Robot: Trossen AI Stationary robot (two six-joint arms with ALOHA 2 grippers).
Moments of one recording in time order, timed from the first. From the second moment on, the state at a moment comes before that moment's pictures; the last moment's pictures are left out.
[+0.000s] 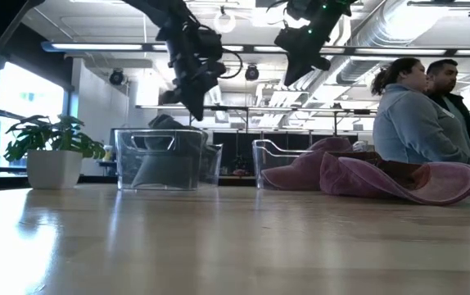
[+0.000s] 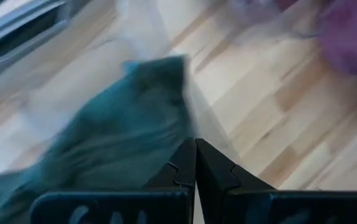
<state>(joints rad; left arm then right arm) 0.62 1.88 1.78 -1.12 0.19 -0.28 -0.71 1.69 1.75 -0.88 0.03 0.02</state>
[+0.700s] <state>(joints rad) 0.57 2.02 1.71 -0.90 -0.08 -0.39 -0.71 1.69 1.75 -0.89 0.03 0.01</state>
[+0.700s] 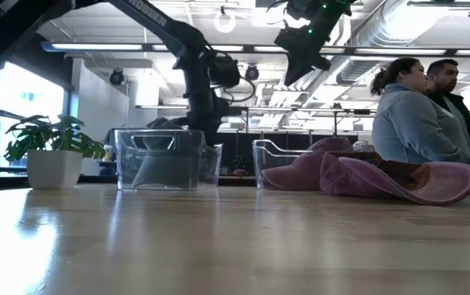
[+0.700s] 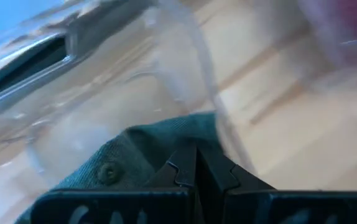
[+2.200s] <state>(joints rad) 0.58 1.85 1.87 -1.57 -0.18 -0.45 -0.72 1.66 1.75 -0.86 0.04 -0.03</state>
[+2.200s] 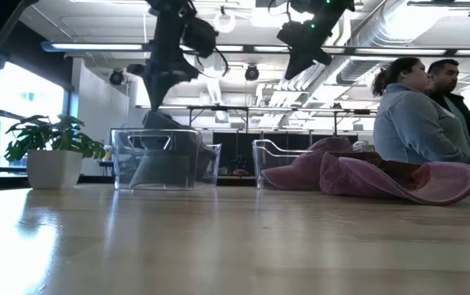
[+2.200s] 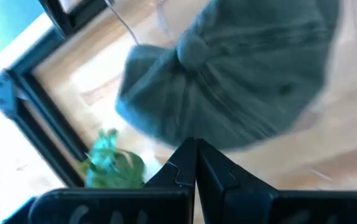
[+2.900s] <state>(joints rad) 0.67 1.77 1.51 -1.35 -0.22 -0.51 -0.72 1.66 1.75 -0.84 -0.01 -0.03</state>
